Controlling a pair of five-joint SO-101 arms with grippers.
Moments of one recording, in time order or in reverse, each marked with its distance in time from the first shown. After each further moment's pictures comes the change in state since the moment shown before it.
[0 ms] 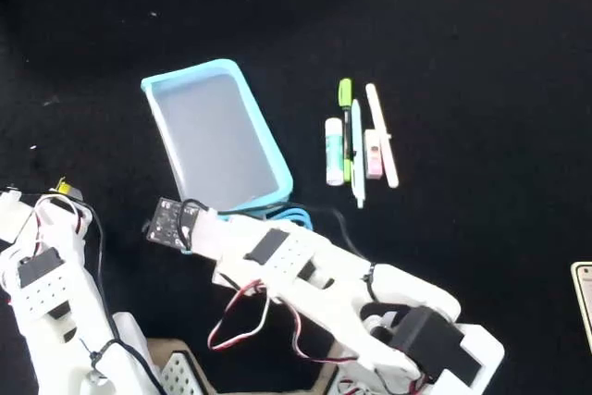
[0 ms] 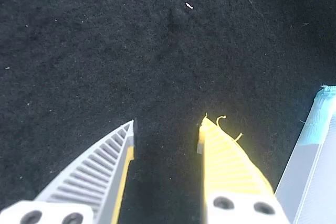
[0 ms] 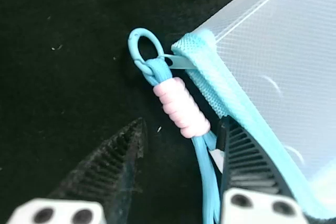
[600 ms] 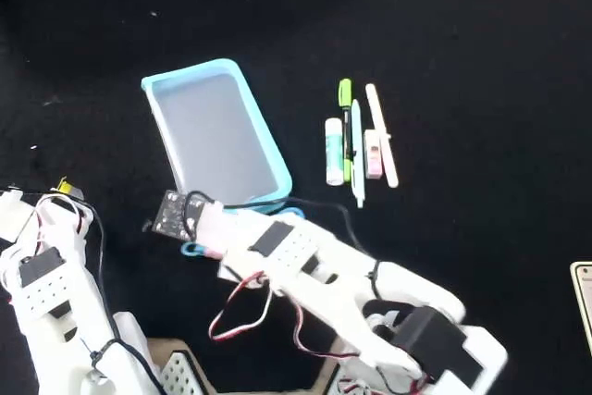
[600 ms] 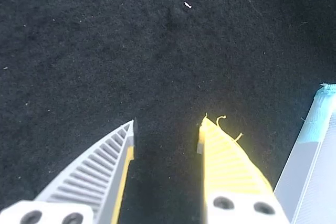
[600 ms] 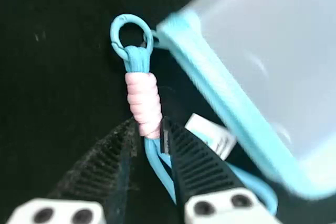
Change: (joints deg) left arm 0.3 0.0 0.0 0.0 0.0; right arm 2.4 -0.8 -1.2 4.4 0.4
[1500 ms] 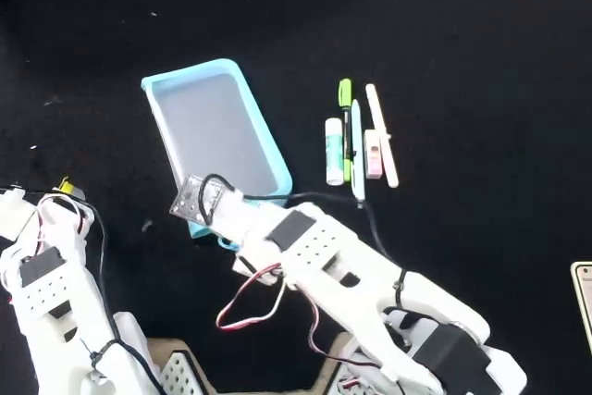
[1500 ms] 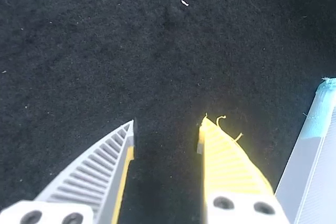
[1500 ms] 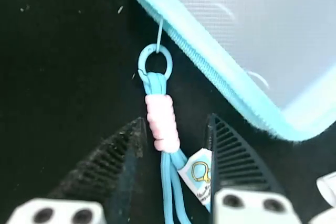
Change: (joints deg) left arm 0.3 0.0 0.0 0.0 -1.6; right arm 4.0 -8.2 -0.8 12.0 -2.2
